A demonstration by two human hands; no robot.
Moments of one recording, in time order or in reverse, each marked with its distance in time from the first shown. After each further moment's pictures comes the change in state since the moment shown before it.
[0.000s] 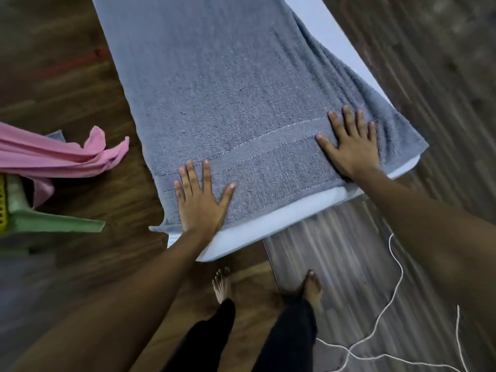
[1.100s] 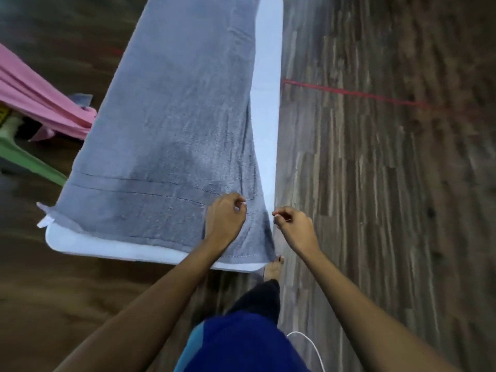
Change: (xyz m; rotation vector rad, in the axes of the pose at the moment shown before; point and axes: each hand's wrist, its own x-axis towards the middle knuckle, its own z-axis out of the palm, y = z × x) left_hand 0.076 0.397 -0.044 -0.599 0.240 -0.301; right_hand 0.089 0.174 -0.144 0.584 -0.362 -0.187
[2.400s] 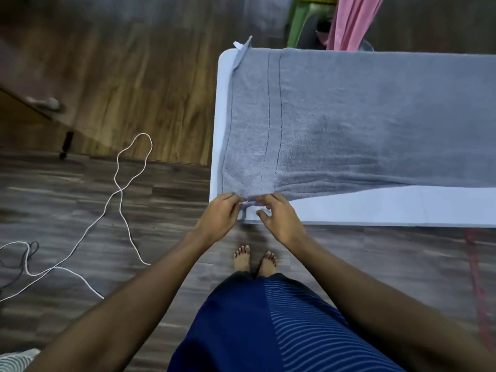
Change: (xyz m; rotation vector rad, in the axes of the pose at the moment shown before) left_hand -0.062 0.113 0.128 -0.027 0.781 -0.799; right_hand 0.145 -0.040 -0.023 -0.644 -1.186 -1.266
